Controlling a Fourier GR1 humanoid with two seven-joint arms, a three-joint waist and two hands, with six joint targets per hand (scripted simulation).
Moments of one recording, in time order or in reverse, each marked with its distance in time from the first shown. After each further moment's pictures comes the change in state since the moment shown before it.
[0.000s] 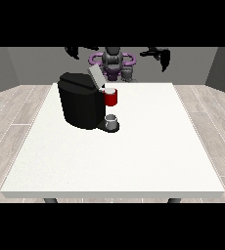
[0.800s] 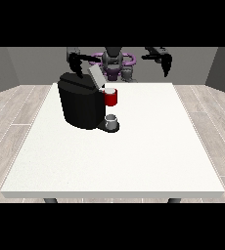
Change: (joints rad) left arm 0.135 0.024 -0.065 -0.310 0.113 0.047 0.105; right arm -0.187 0.010 -0.054 0.195 -0.011 0.029 -0.057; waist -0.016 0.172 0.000
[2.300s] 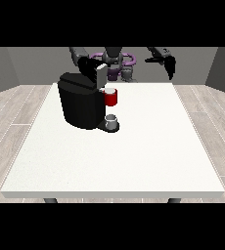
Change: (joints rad) left arm 0.068 0.079 -0.017 -0.087 0.055 0.056 -0.008; right arm -0.221 0.041 0.046 0.171 0.102 0.011 -0.045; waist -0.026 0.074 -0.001
